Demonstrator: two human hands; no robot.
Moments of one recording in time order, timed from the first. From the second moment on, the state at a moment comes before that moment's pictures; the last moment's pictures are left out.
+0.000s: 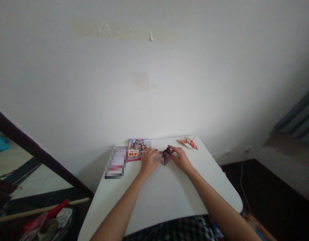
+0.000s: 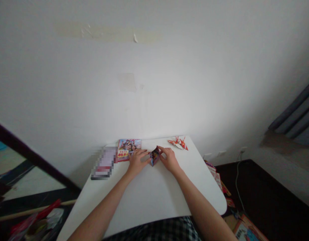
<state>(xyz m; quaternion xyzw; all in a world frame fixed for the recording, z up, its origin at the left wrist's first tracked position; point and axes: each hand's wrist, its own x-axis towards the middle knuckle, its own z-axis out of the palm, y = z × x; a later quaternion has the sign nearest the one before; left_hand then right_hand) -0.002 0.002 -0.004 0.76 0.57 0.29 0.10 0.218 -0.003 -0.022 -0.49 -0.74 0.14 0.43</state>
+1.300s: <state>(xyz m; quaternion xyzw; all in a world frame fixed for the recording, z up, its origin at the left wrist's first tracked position) -0.007 -0.006 0.002 0.80 0.56 0.20 0.06 0.215 -0.012 -0.021 -0.48 -0.80 0.10 0.35</state>
